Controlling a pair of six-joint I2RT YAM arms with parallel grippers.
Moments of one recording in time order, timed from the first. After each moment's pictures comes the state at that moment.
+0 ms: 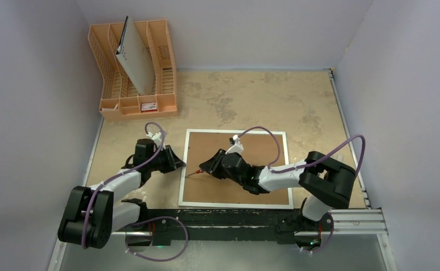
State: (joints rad) left arm -0.16 1.16 0.27 0.13 0.47 -0.56; right arm 1.11 1.62 0.60 0.51 0.24 1.30
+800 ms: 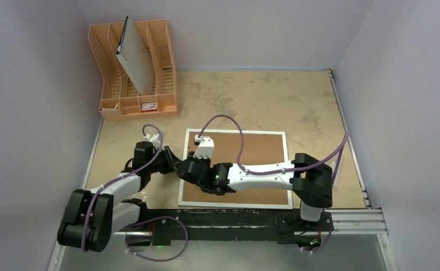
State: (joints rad) left arm -0.16 1.13 0.21 0.21 0.45 -0.61; right arm 1.34 1.76 1.18 -0.24 0.63 1.12
